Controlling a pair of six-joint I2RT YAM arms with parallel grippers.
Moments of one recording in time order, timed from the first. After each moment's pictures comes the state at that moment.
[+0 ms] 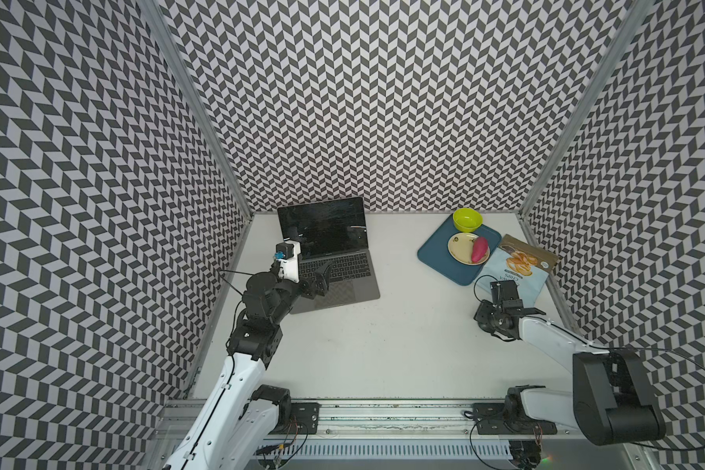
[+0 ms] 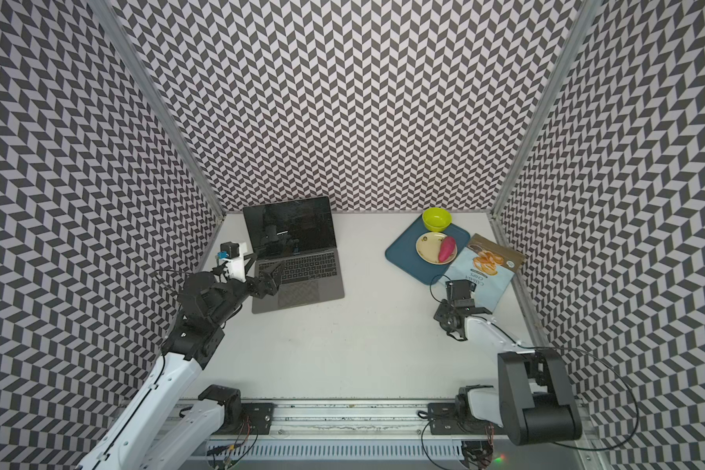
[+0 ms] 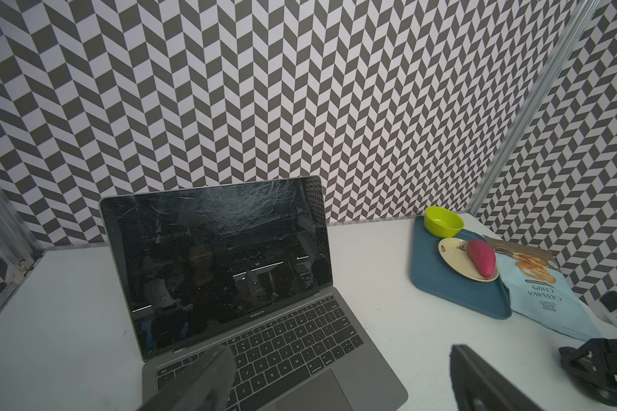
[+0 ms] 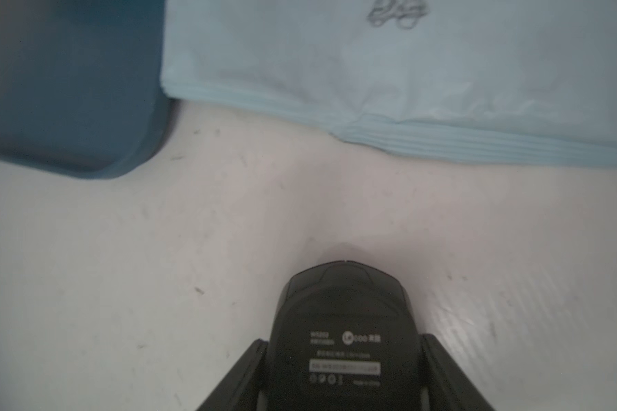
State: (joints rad) left arm -0.18 0.77 0.62 0.01 0.26 -0.13; right arm 0.12 1.29 0.52 -0.30 0.11 0.57
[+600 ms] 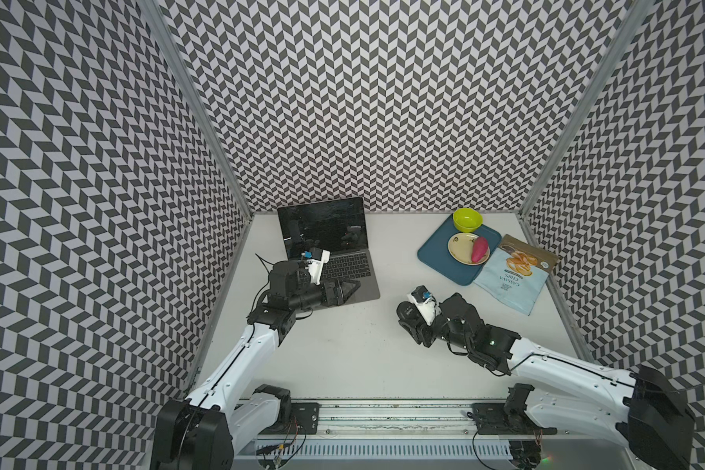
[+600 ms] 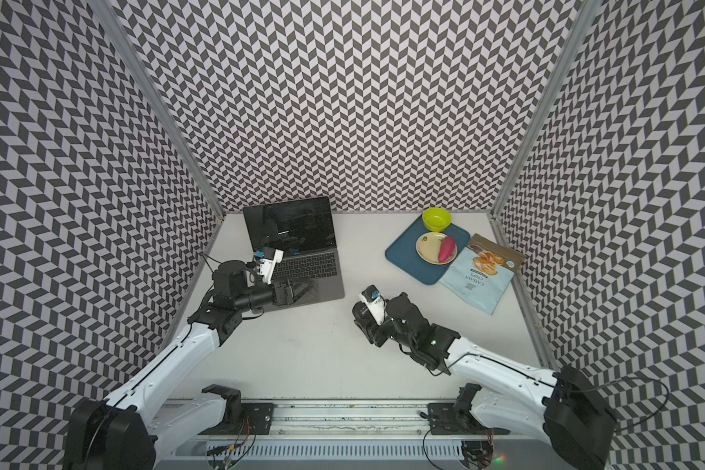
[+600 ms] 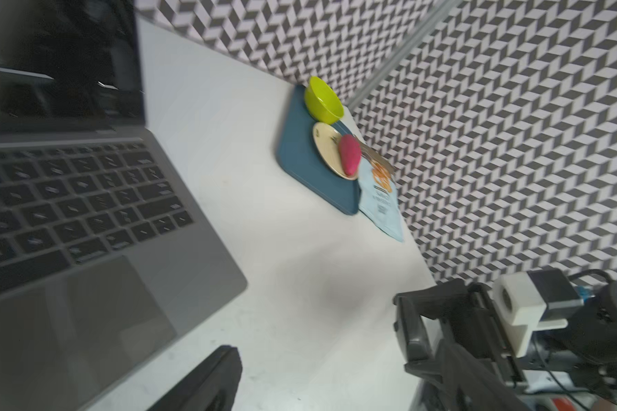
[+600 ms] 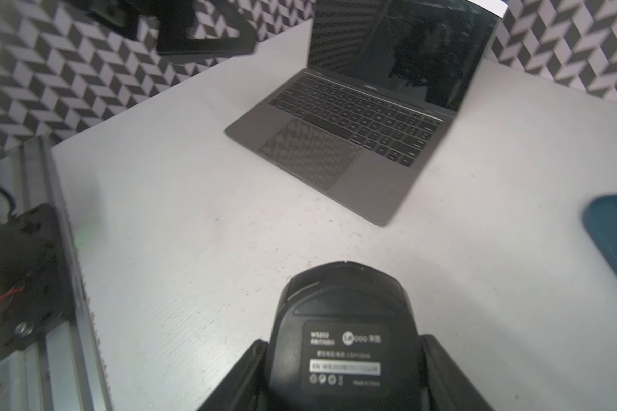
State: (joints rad) left arm -0.25 1.05 0.64 -0.03 0.81 -0.52; right arm 0.92 1.08 0.53 0.06 -0.01 0.01
